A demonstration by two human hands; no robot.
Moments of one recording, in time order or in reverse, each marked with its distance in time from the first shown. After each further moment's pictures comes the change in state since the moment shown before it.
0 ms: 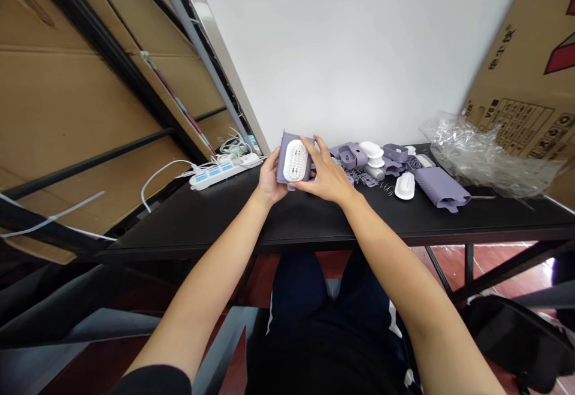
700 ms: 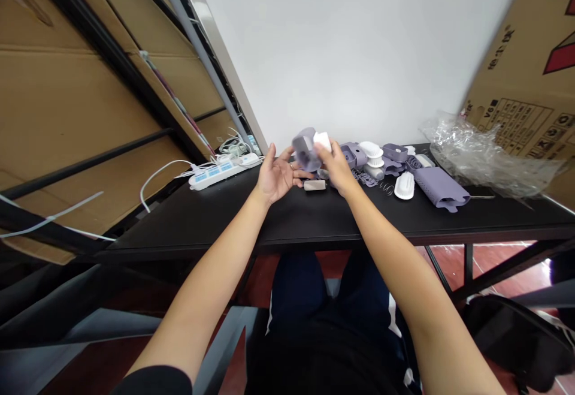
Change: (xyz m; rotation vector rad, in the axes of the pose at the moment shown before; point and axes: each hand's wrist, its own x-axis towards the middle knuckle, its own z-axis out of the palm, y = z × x) left_hand 0.000 0.011 -0.011 0.080 -0.227 -0.166; right_hand 0.012 0.003 -0.001 0.774 0.224 0.239
